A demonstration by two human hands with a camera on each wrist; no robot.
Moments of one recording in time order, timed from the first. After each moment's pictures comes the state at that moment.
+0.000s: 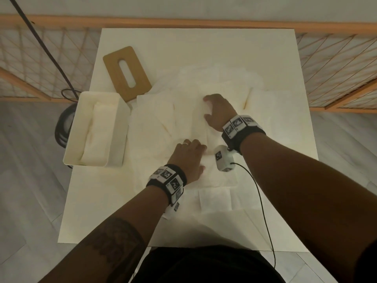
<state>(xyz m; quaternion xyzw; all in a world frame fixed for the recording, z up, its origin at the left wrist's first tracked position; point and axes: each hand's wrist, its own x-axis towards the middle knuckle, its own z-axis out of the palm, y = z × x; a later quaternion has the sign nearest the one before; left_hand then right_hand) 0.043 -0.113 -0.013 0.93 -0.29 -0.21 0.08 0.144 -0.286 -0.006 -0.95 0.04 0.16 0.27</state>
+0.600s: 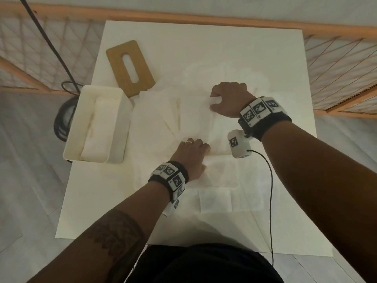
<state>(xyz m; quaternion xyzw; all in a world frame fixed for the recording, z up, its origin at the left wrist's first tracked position) 0.046 -0.114 -0.017 0.92 -0.29 -0.22 0.11 0.163 -0.300 0.057 -0.97 -0.05 0.18 0.14</state>
